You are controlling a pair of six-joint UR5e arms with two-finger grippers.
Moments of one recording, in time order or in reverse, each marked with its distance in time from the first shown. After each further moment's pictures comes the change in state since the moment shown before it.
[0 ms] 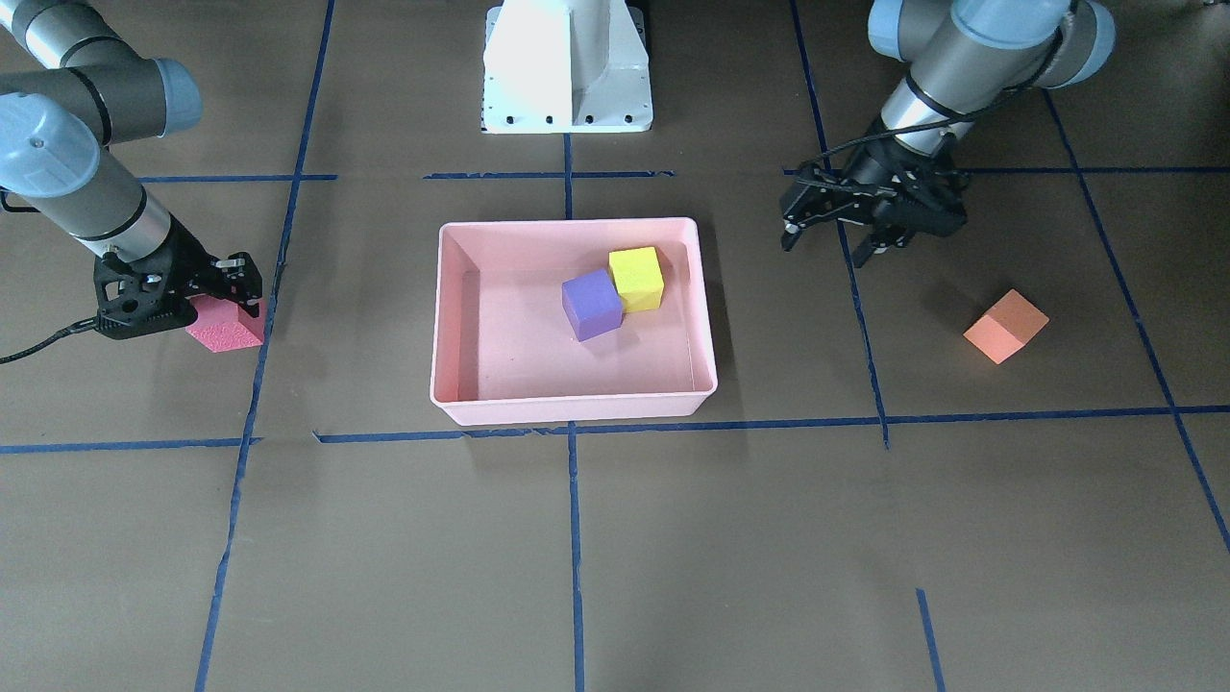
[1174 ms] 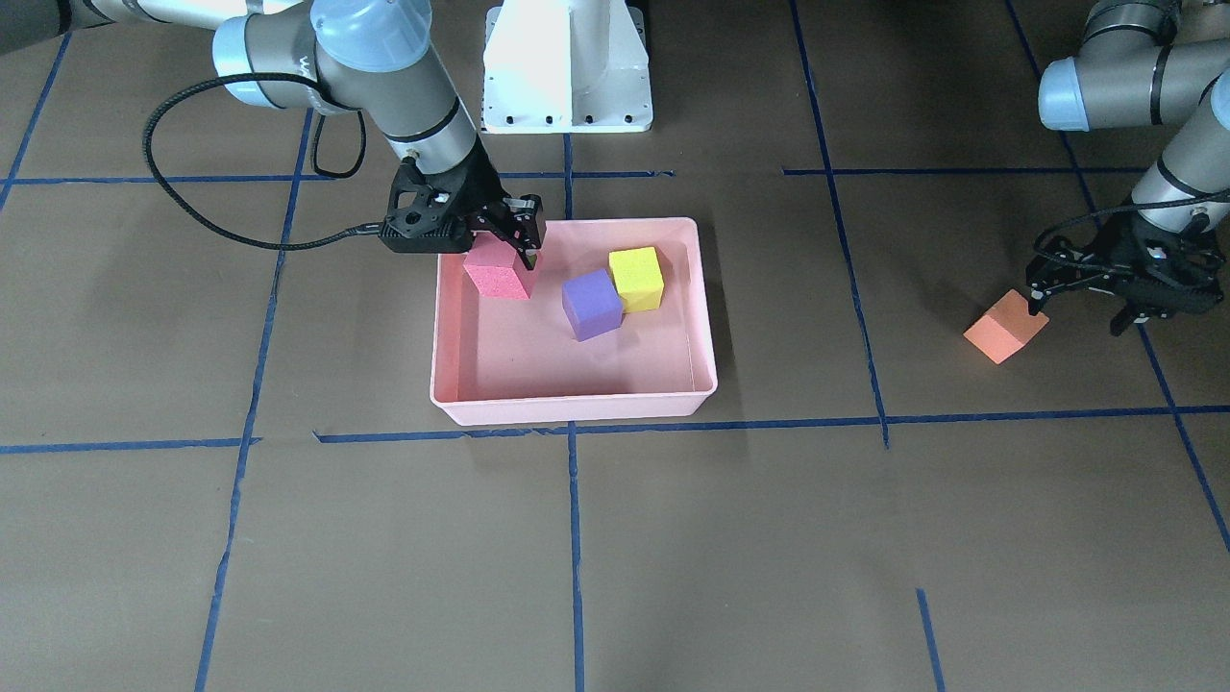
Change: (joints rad) left arm -0.305 0.095 0.251 -0.002 -0.074 0.601; right arm -0.288 0.429 -0.044 -0.128 -0.254 0.622
